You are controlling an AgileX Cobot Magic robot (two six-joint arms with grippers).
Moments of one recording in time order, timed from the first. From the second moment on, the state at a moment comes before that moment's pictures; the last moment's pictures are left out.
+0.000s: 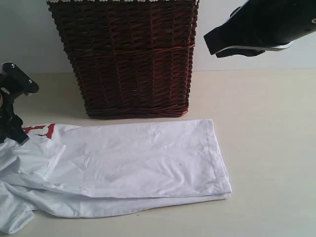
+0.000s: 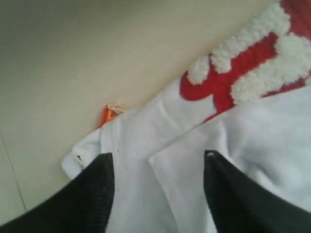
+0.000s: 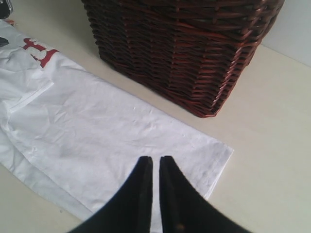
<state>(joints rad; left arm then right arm) -0.21 1.82 -1.00 0.86 0.57 -0.29 0.39 1.27 -1.17 0.10 0.76 -0.10</state>
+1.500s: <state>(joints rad) -0.52 1.67 -0.62 0.49 0.70 -0.19 0.39 1.27 -1.17 0.10 0.76 -0.10</state>
